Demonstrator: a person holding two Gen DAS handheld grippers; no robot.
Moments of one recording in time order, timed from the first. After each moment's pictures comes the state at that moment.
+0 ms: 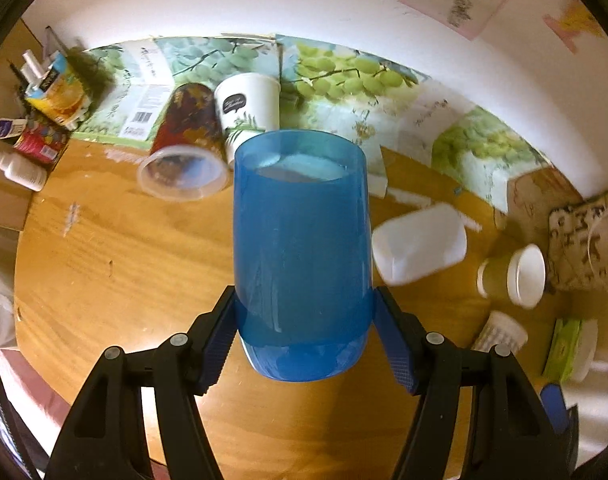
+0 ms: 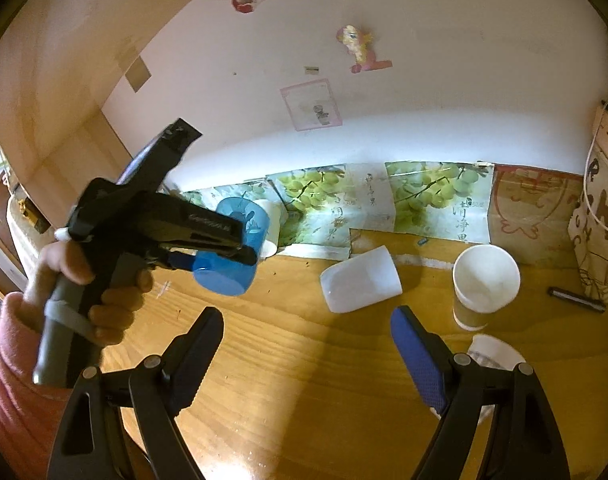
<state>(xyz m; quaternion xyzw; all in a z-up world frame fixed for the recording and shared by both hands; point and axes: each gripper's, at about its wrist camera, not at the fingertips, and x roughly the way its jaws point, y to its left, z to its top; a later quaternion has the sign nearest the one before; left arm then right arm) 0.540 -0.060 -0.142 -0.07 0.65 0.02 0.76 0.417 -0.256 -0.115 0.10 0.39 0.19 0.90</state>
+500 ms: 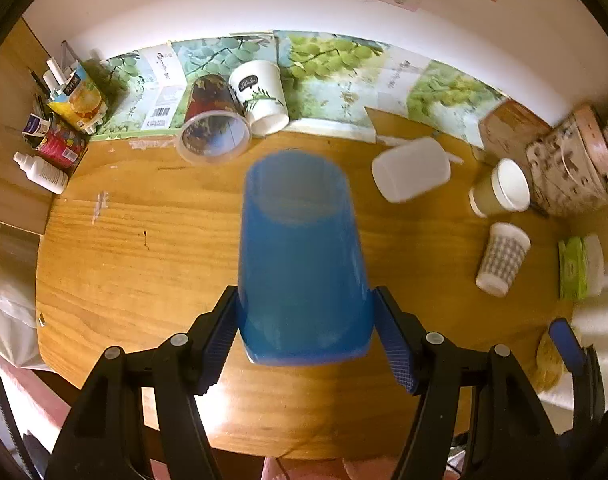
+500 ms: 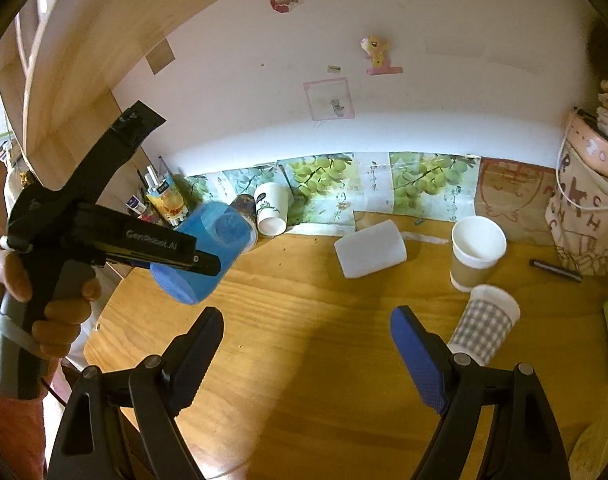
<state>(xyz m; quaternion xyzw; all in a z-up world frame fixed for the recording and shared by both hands) 0.455 -0.040 -0.114 -0.01 0.63 -0.04 0.77 0.349 -0.224 -0.105 0.07 0.39 0.15 0.91</state>
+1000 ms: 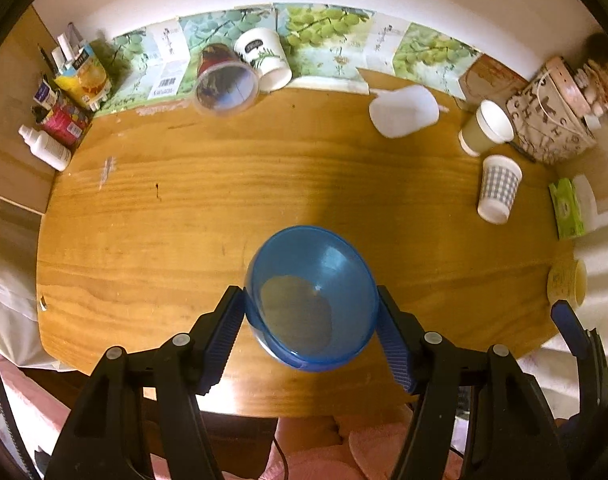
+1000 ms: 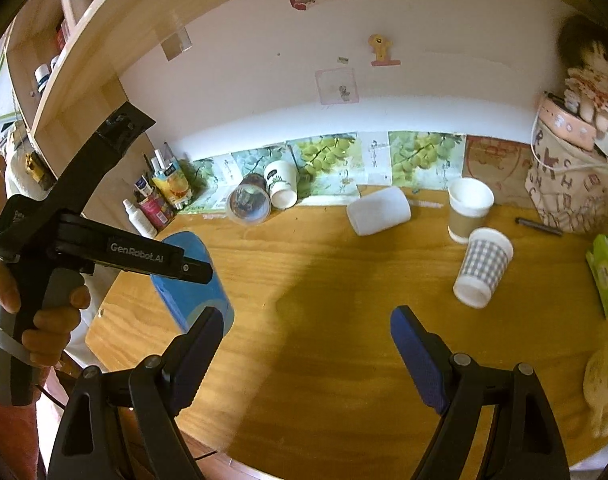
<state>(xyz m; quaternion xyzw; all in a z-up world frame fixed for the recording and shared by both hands) 0.384 -0.007 -0.121 0.01 0.64 -0.08 0.77 0.271 -0.181 -0.106 0.08 0.39 0.11 0.91</state>
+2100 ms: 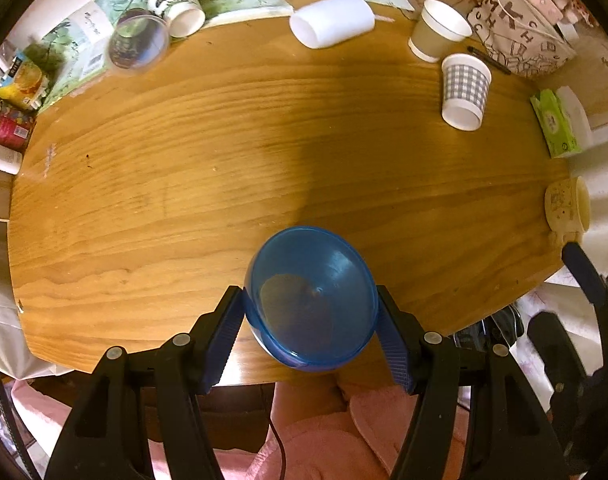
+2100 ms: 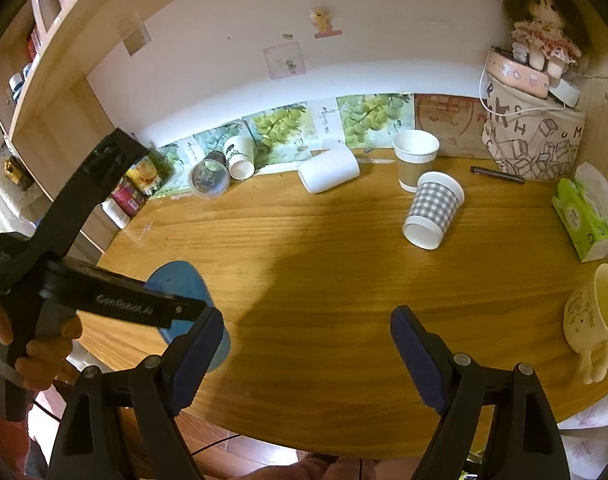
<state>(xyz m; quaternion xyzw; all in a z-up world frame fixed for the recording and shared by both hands) 0.348 -0.074 -0.164 0.07 0.69 -0.13 0.71 0.248 -0.231 -0.131 0.09 0.43 0.07 0.90</state>
